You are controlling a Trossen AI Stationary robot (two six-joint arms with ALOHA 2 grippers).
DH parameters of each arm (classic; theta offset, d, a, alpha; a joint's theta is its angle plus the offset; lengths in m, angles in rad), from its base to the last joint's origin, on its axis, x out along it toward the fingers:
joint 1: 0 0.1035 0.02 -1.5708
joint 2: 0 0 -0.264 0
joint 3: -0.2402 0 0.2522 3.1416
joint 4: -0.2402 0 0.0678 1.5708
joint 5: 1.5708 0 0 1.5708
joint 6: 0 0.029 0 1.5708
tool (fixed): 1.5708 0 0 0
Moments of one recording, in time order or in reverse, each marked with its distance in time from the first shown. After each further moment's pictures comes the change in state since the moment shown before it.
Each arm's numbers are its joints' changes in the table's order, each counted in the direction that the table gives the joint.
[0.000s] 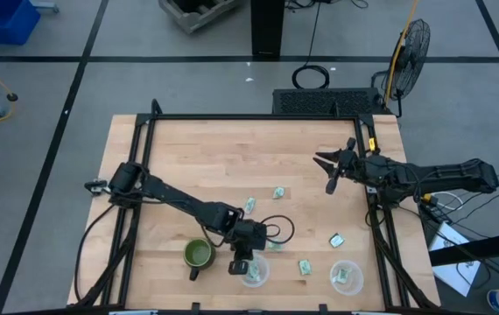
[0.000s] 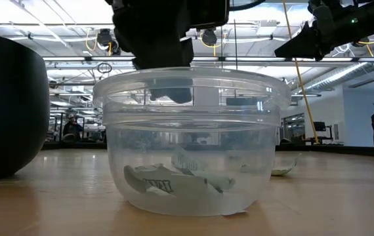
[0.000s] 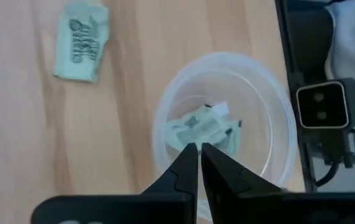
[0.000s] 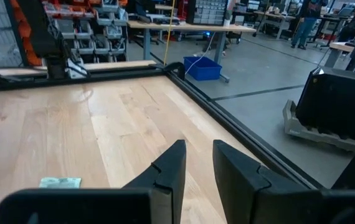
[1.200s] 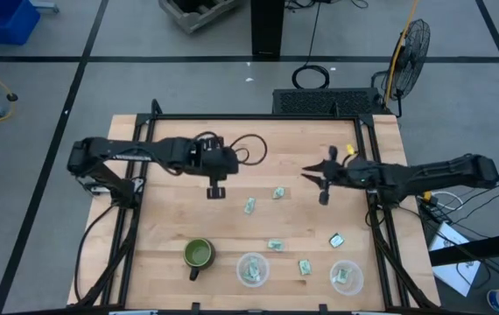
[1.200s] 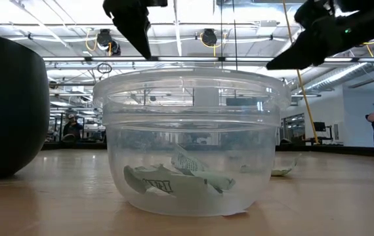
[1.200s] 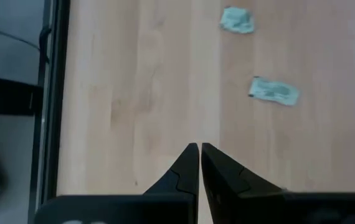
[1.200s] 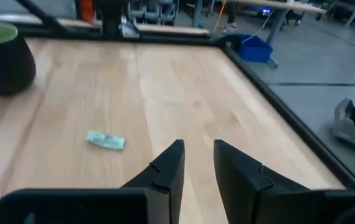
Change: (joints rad) left arm 0.336 -0.435 0.000 -0.515 -0.561 0.413; right arm 0.002 0.208 0.000 0.078 -0.210 -0.061
